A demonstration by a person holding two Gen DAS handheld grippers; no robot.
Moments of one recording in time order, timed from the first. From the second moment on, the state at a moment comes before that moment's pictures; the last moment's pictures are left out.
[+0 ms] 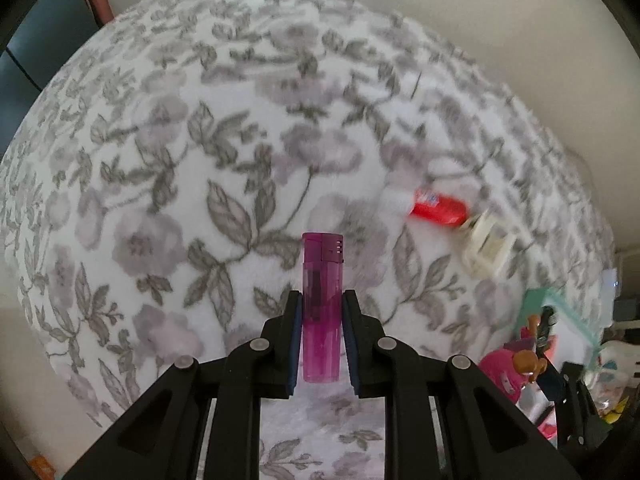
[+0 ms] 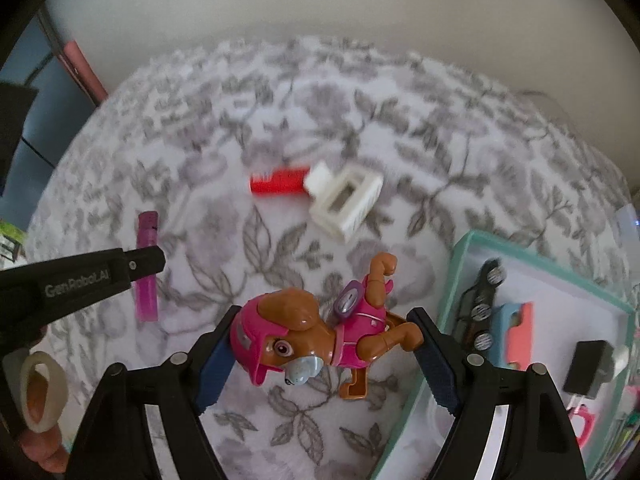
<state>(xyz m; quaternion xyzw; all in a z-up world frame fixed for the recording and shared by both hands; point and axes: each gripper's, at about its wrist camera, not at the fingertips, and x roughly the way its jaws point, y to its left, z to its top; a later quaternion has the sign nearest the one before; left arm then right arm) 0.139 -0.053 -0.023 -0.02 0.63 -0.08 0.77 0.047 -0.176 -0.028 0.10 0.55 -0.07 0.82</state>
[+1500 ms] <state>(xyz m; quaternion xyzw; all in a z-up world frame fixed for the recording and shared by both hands) 0.020 -0.245 0.020 0.09 0.60 -0.28 0.75 -0.080 -0.366 0.009 0.25 0.52 -0.28 0.77</state>
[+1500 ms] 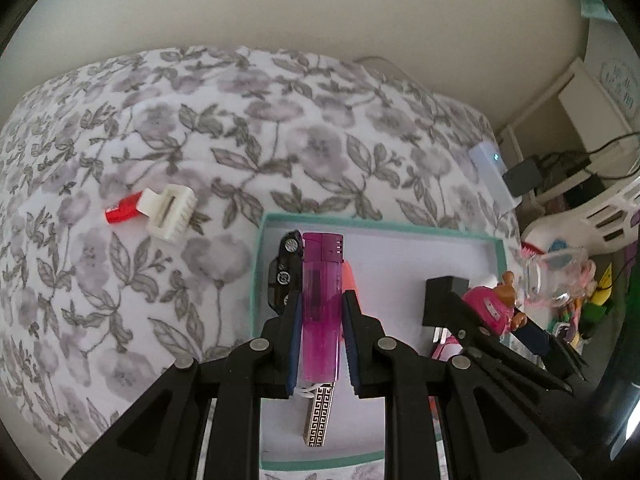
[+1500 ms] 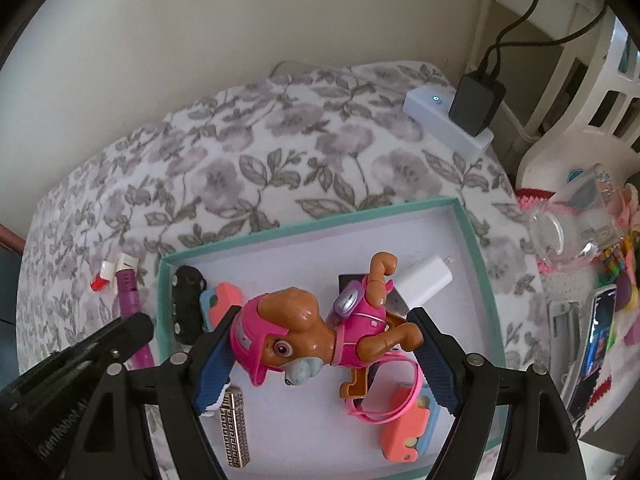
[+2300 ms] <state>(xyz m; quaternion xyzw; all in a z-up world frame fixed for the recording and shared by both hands) 0.020 -0.253 -0.019 0.12 0.64 -0.26 0.72 -0.086 -0.371 -0.028 0.27 0.56 -0.29 0.73</state>
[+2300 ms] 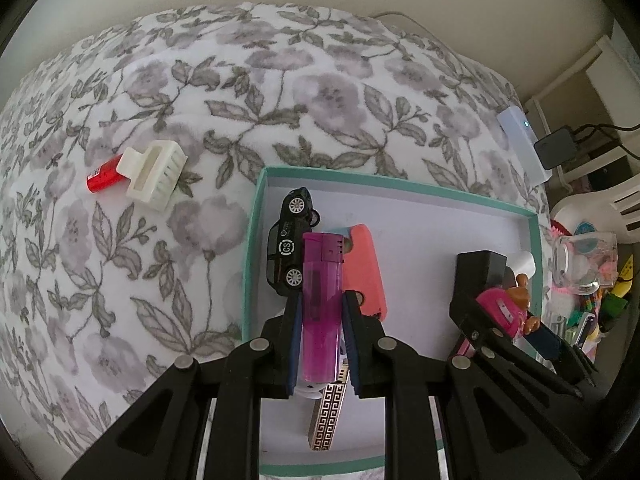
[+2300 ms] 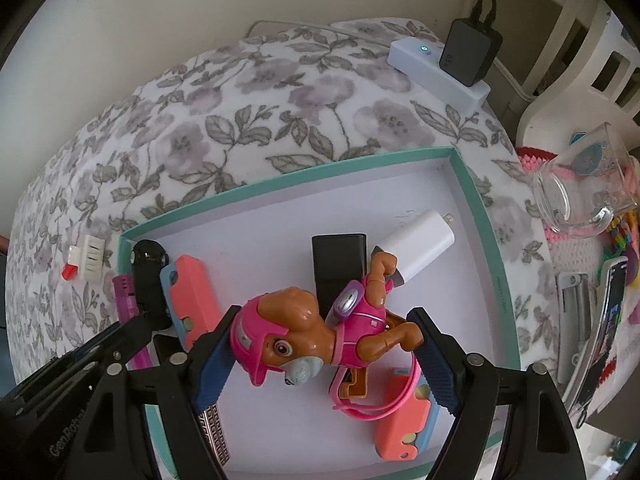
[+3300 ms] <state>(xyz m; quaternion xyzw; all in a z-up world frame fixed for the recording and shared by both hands) 0.029 -0.242 -0.016 0.11 0.64 -0.24 0.72 -0.085 -0.373 -0.035 0.27 0.56 -0.29 0.73</state>
